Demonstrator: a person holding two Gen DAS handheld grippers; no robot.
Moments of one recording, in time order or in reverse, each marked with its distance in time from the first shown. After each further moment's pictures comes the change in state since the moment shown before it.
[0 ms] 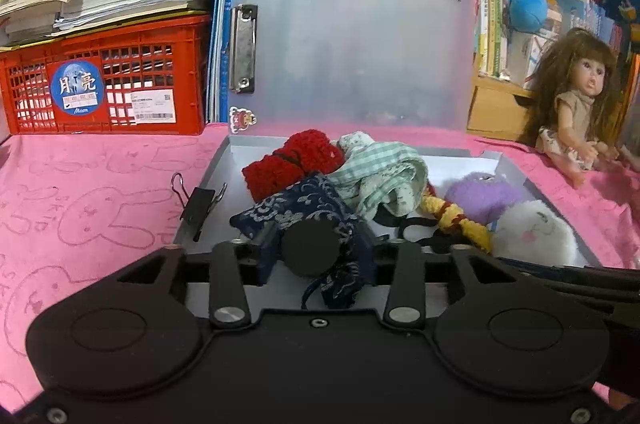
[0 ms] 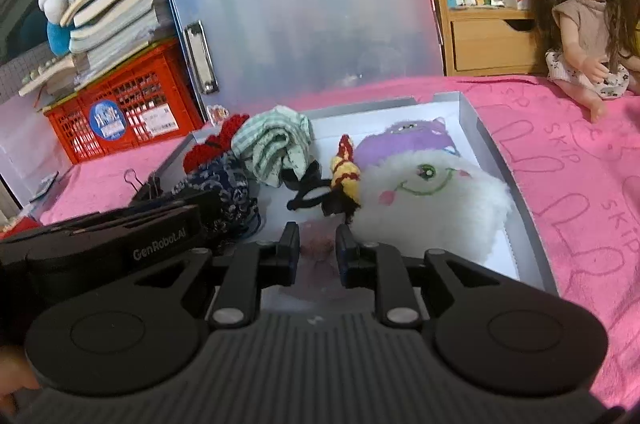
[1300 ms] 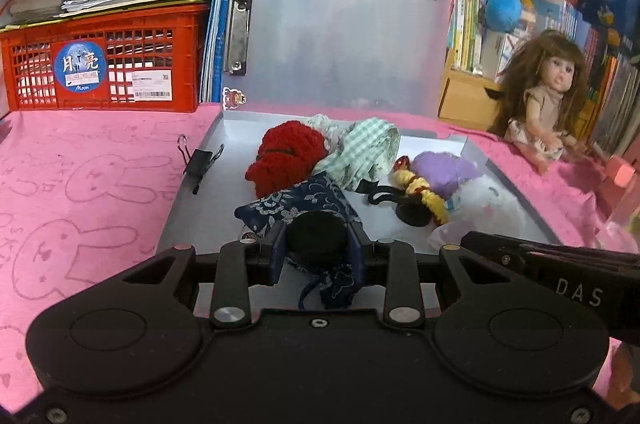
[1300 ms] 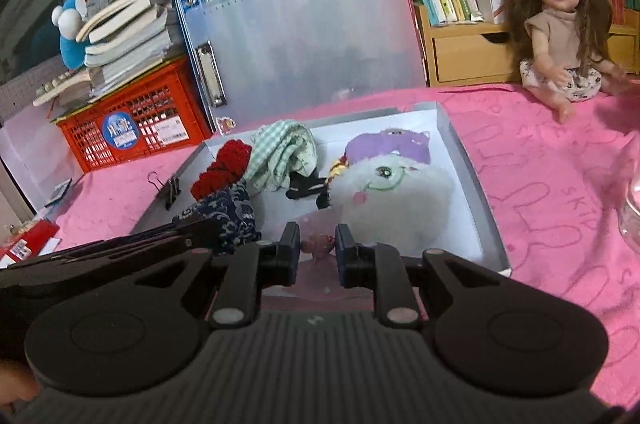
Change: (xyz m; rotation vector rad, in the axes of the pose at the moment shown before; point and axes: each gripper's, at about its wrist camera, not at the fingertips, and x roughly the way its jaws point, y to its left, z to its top) left arm -0.037 0.002 -0.020 -0.021 0.031 -0.052; right arm -0.040 0.000 -0.009 0.005 -0.019 -0.011
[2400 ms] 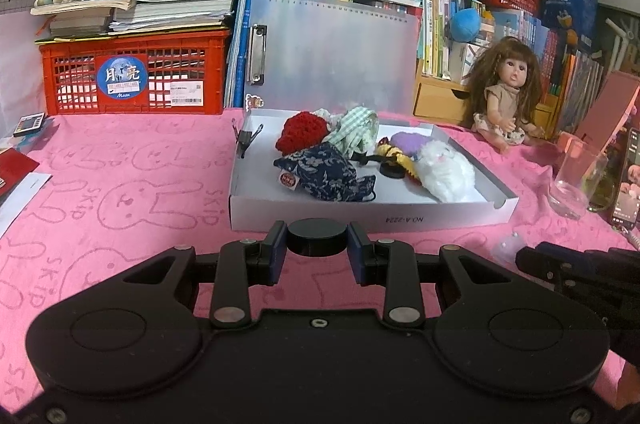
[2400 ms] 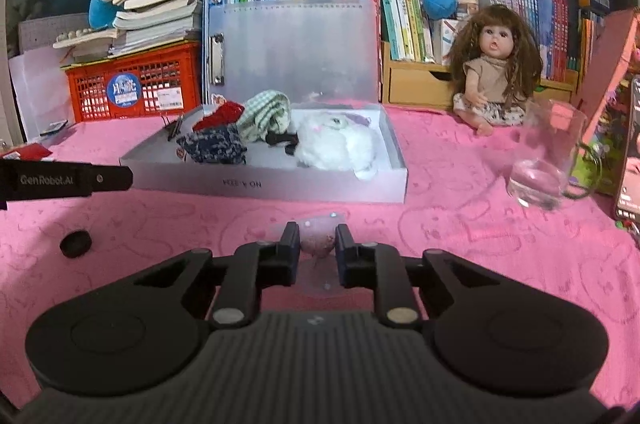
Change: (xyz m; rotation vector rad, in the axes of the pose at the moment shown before) left arm -0.128 0.026 -0.053 0.032 -0.070 -0.037; right arm -0.109 0.012 -0.086 -0.180 -0.140 -0.139
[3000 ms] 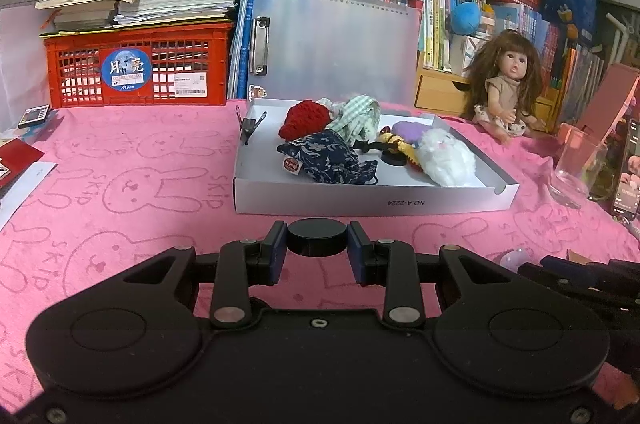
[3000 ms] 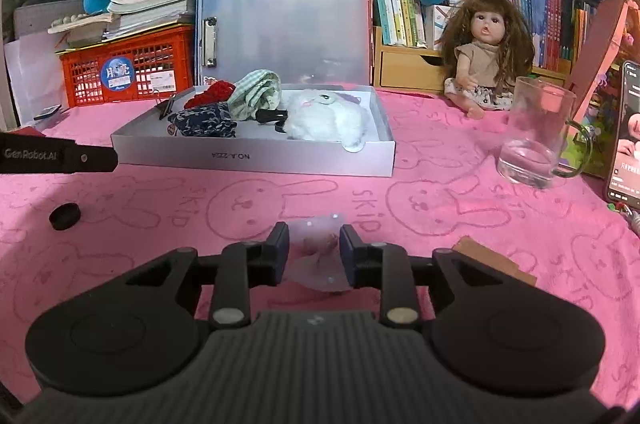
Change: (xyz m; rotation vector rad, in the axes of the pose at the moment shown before) left arm -0.006 0.001 -0.014 0.005 0.012 0.009; right arm -0.001 -0.006 -0.021 0.001 0.047 -0.029
